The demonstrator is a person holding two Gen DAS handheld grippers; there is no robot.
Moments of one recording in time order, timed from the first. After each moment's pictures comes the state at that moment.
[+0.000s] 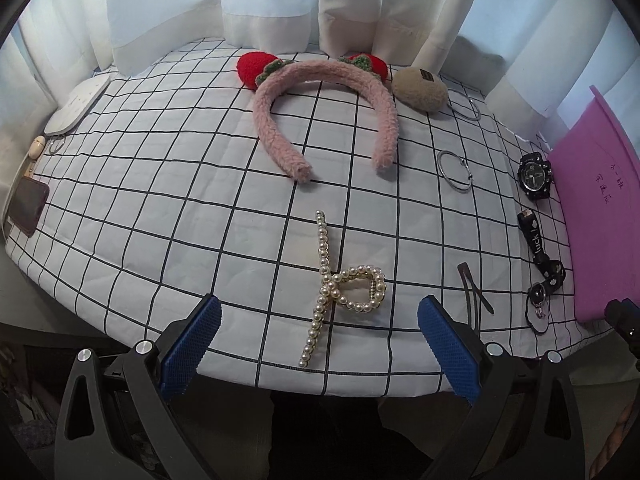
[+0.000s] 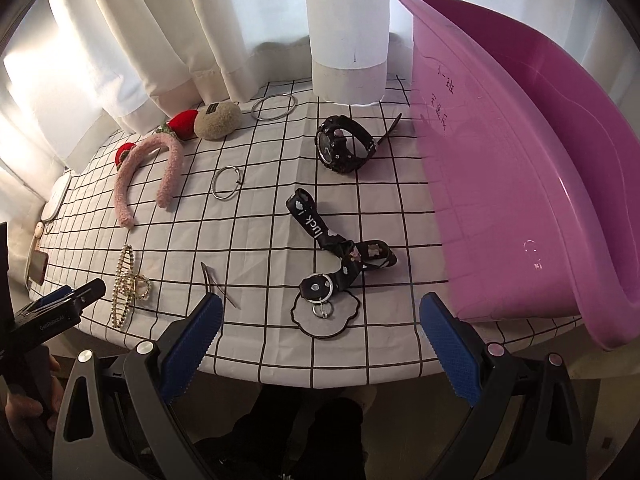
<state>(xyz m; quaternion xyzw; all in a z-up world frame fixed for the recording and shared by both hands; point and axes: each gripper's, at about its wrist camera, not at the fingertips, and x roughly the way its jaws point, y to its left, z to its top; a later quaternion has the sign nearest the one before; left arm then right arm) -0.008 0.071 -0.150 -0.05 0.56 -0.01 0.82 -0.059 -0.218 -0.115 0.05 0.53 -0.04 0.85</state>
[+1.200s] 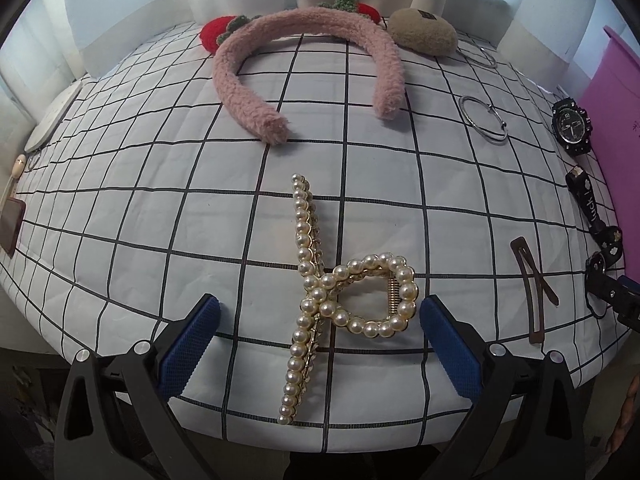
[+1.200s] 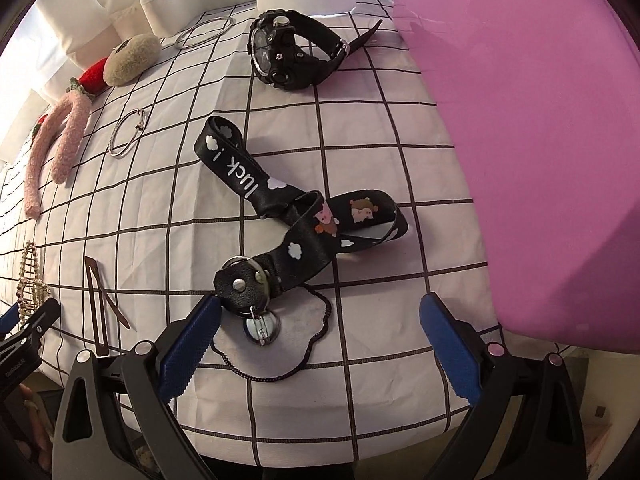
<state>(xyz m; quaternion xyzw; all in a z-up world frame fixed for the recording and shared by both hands) 0.009 0.047 -0.208 0.01 0.57 0.00 0.82 -0.004 -0.245 -0.218 0.07 0.60 -0.07 0.80</state>
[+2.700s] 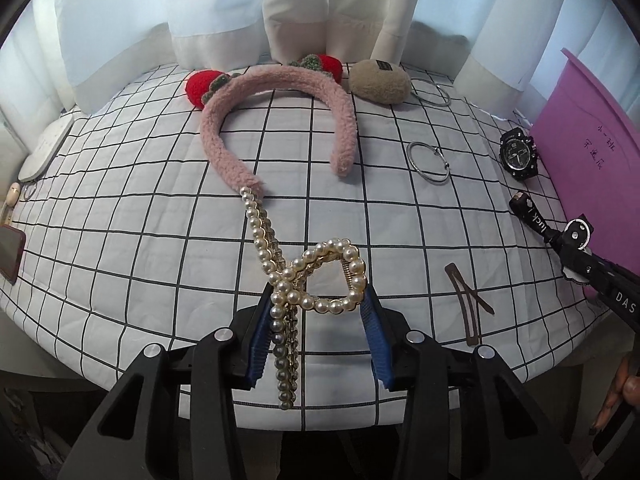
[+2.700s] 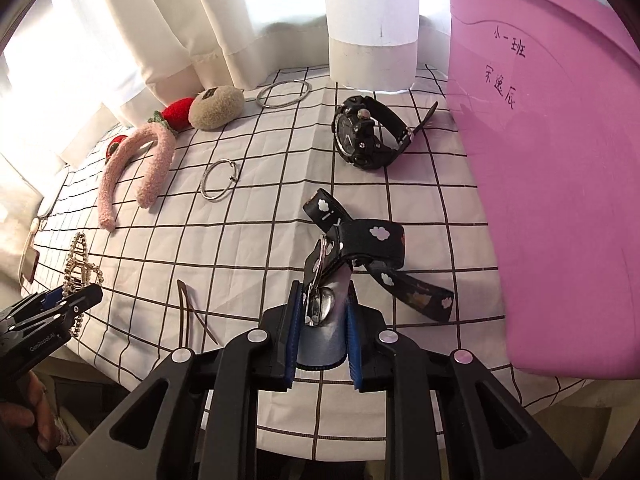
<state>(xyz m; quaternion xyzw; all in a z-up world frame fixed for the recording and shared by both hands) 0.003 0.041 -0.153 -0.01 0.53 -0.06 0.85 -0.019 -0.212 -0.149 0.07 0.50 0.02 0.86</state>
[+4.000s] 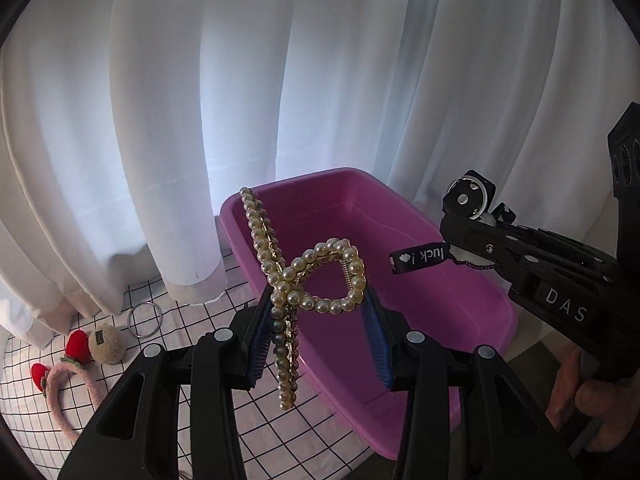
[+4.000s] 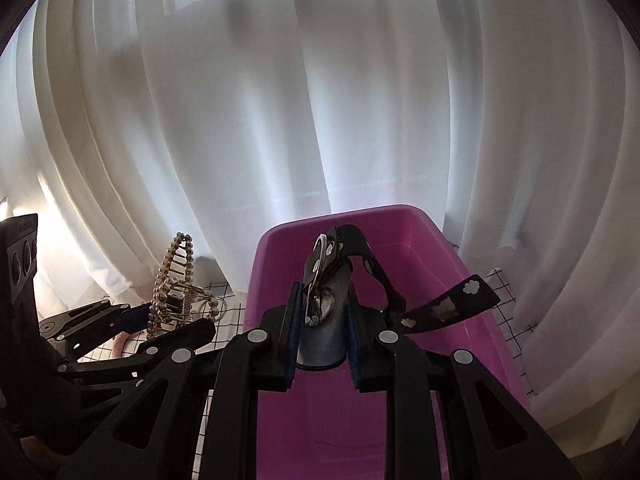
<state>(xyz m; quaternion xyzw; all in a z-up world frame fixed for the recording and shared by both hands) 0.024 -0.250 0.044 0.07 0.36 -0.35 0.86 -0.047 -0.408 0.060 0.11 0.32 -0.08 0.94</state>
